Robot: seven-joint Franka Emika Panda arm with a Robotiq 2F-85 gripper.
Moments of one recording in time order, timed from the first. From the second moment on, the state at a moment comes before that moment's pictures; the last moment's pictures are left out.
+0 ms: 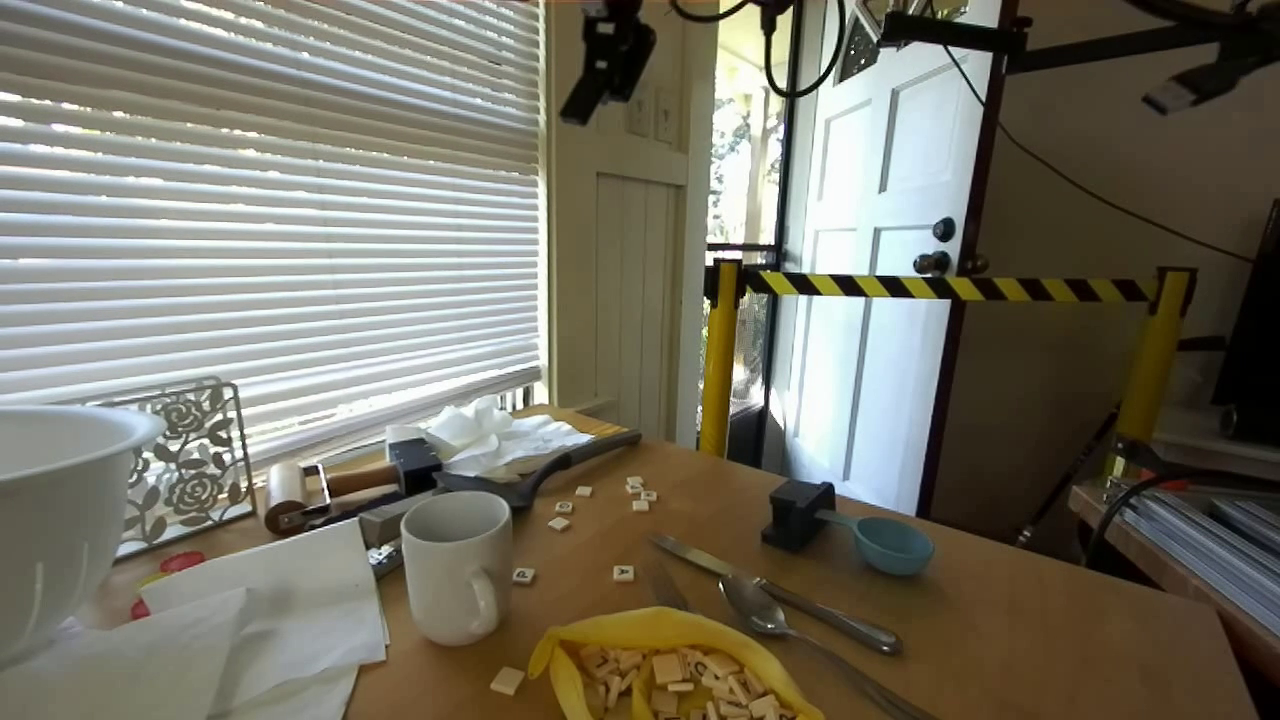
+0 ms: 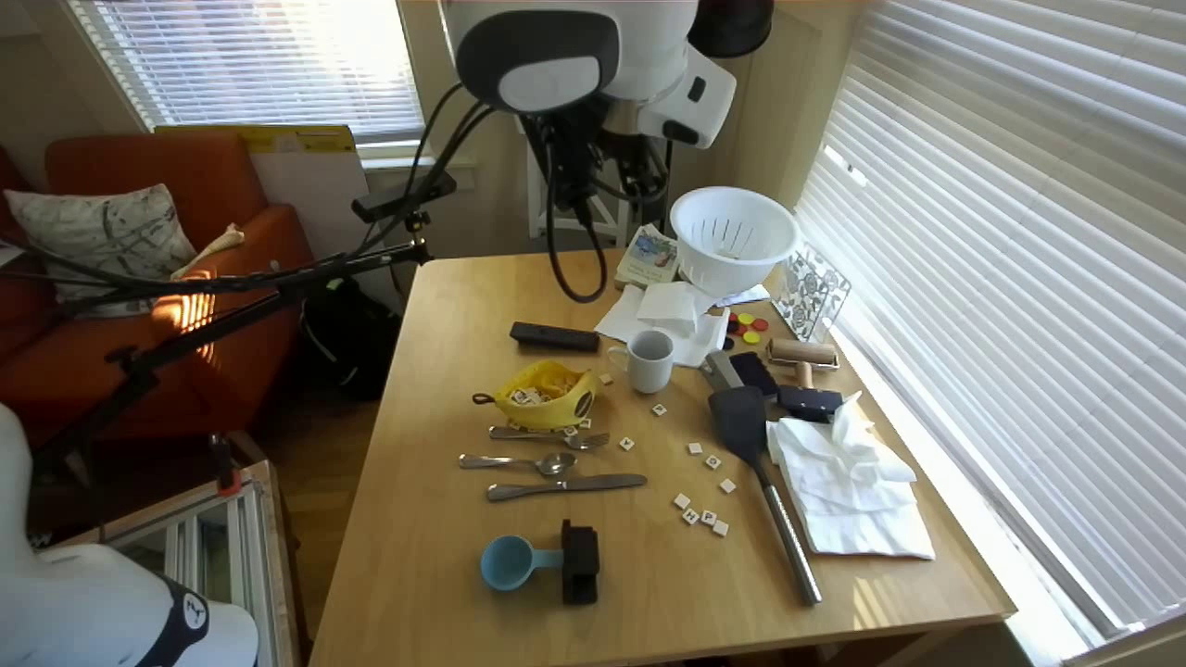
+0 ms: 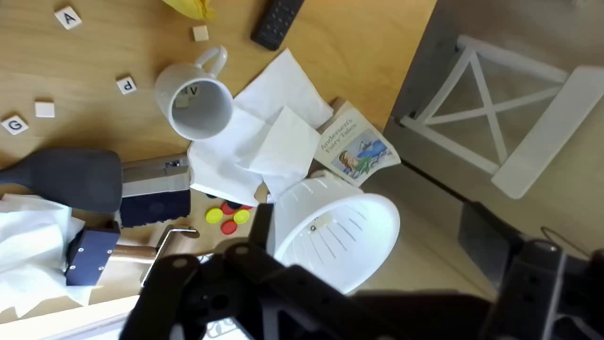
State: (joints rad) arm 0.09 0.05 -0.05 -1.91 0.61 2.26 -0.10
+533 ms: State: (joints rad) arm 0.10 0.38 0.05 -1.69 0.62 2.67 0.26
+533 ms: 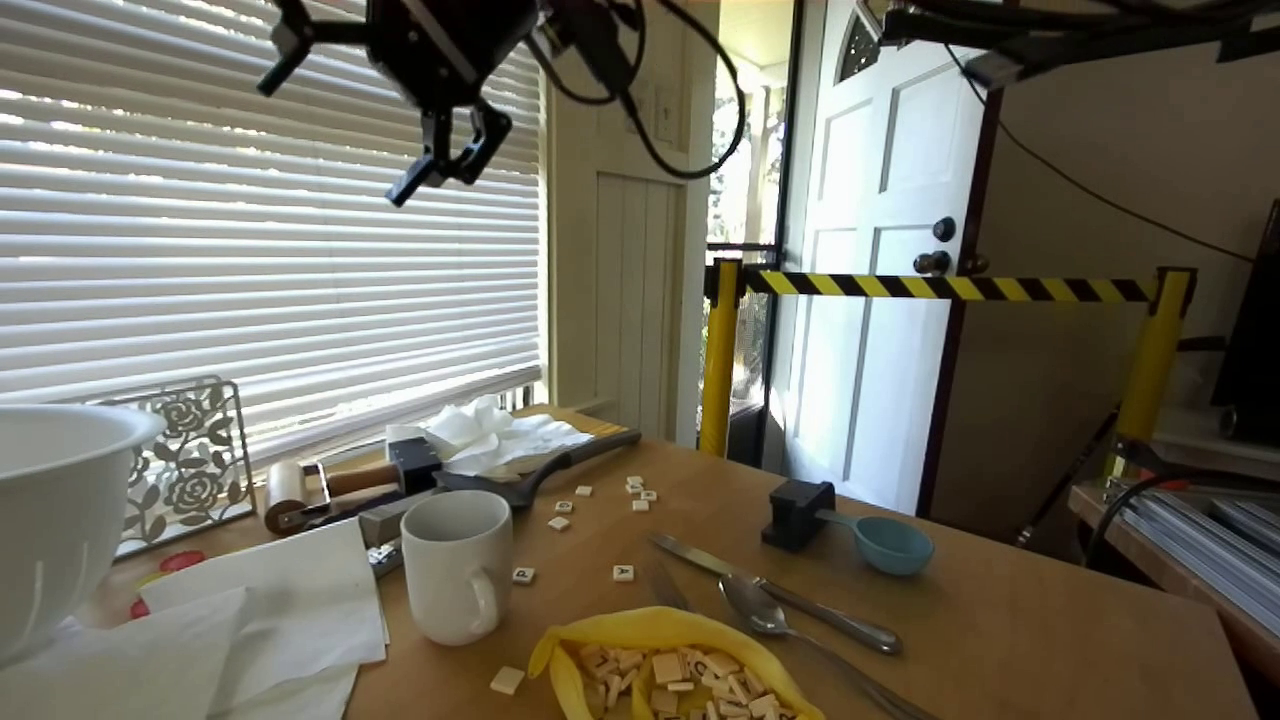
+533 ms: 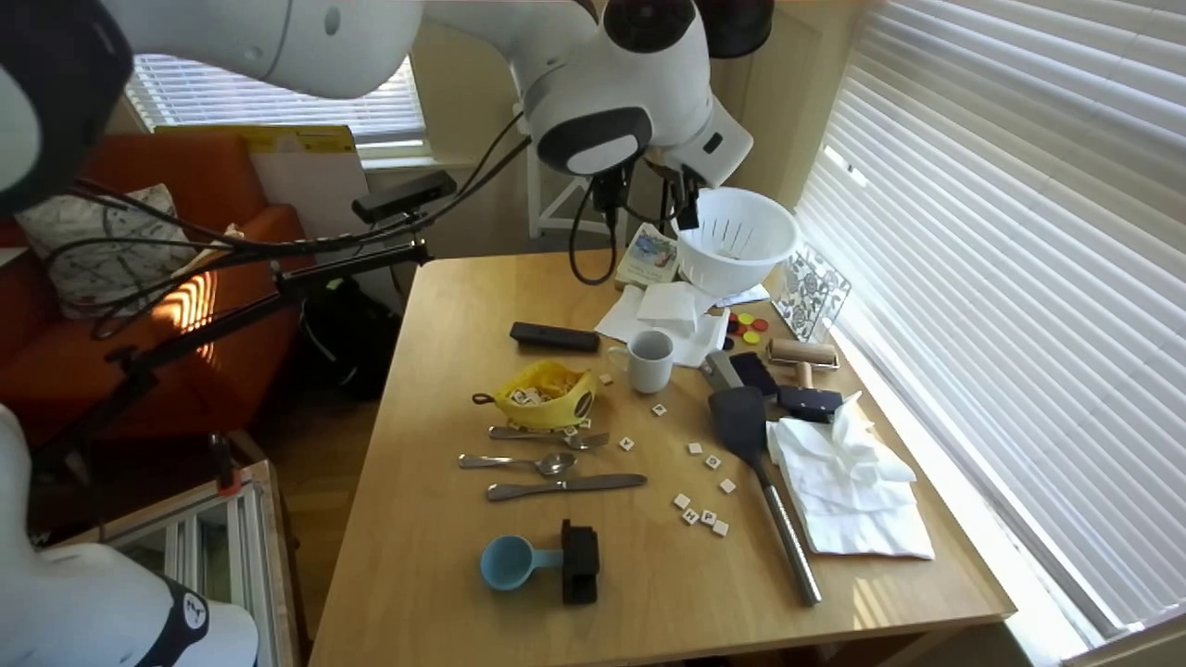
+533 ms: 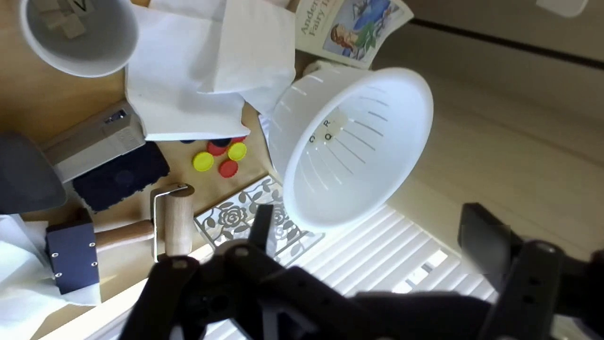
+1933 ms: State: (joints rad) arm 0.05 0.61 0.16 -1.48 0.62 2.75 0.40
